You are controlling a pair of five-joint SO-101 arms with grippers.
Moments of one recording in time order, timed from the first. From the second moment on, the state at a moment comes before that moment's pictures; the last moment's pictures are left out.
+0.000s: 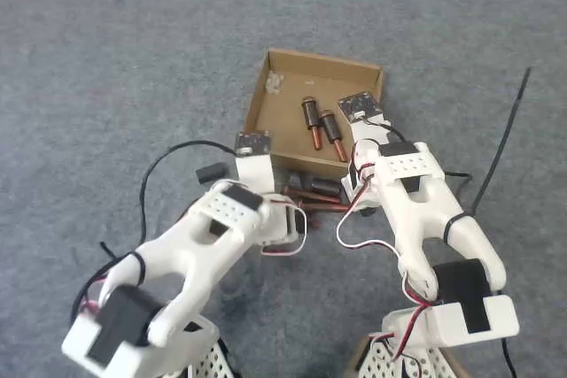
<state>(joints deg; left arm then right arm) 23.0 -9.2 56.0 48.9 39.2 -13.1 -1.1 37.9 52.1 10.7</state>
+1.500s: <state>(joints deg) 12.7 -6.4 52.6 43.2 43.2 -13.7 -1.1 37.8 52.4 13.1</state>
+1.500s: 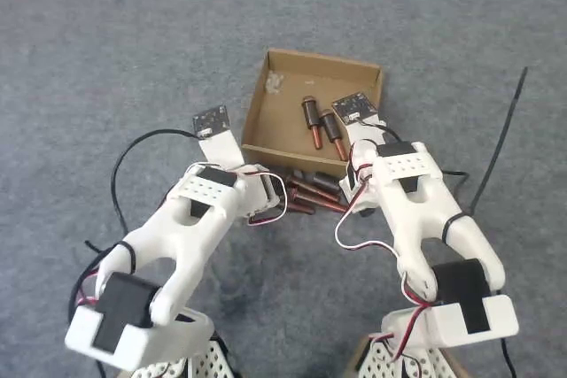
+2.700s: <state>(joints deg) 14.3 2.8 41.4 51.6 32.1 -13.7 -1.1 37.8 52.4 13.1</state>
